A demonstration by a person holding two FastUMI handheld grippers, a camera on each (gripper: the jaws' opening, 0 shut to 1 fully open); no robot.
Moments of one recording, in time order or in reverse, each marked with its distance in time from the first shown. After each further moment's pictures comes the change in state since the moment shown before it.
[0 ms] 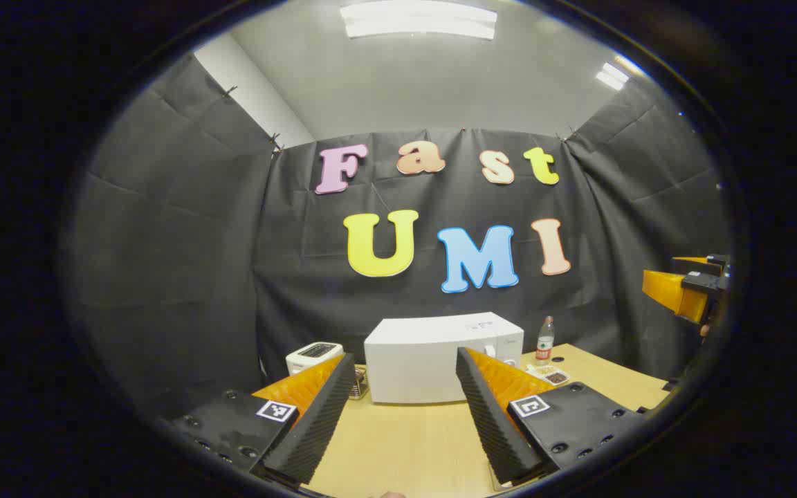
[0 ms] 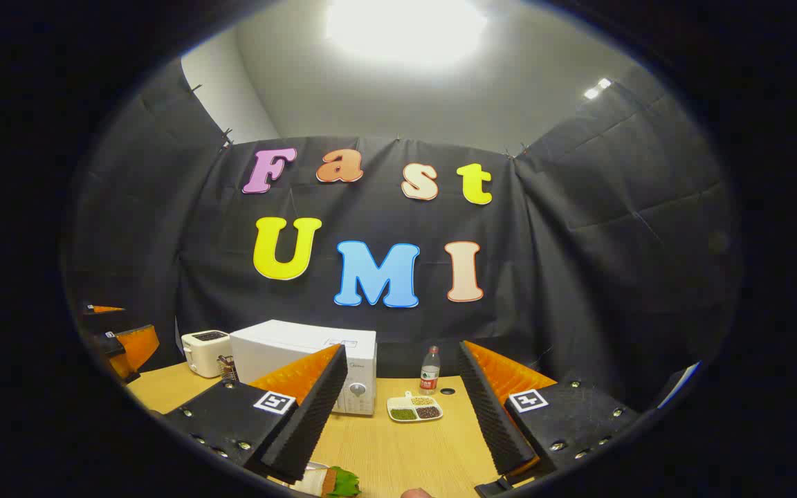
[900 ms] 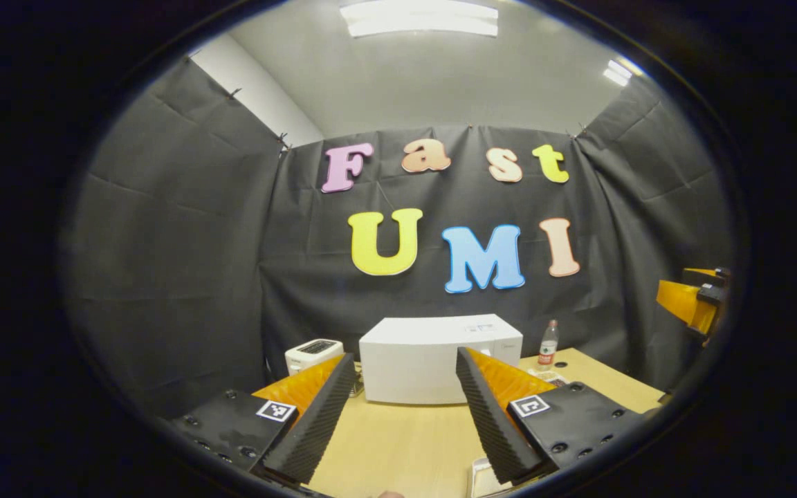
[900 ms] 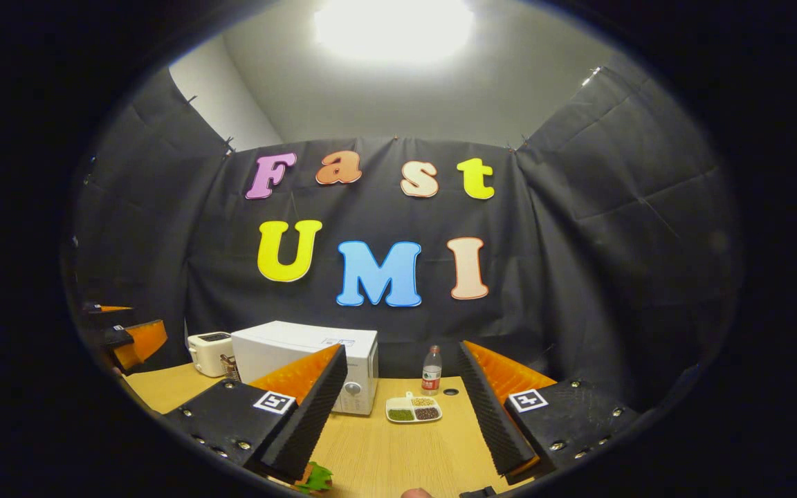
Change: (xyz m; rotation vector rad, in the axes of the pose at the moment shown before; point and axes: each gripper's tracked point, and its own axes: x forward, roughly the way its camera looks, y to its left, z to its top) left arm 0.011 -0.040 0.006 -0.004 0.001 0.073; right arm 0.012 -0.045 -0.010 0.030 -0.022 0.069
